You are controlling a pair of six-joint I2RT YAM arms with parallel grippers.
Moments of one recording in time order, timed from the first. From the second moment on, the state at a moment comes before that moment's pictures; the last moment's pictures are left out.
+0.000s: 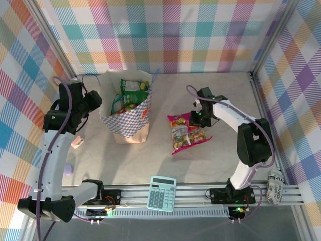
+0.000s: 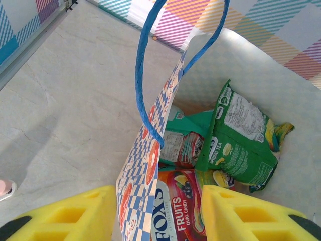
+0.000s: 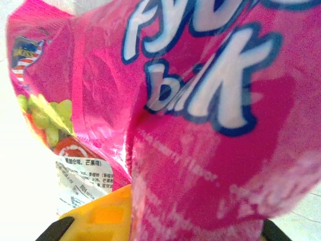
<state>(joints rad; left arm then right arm) -0.09 1.11 1.40 -0.93 -0.12 -0.53 0.34 1.74 1.27 -0.84 -0.26 0.36</state>
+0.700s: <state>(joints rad) -0.09 1.18 1.40 -0.94 -0.11 -0.52 0.37 1.60 1.46 -0.96 -0.22 0.33</state>
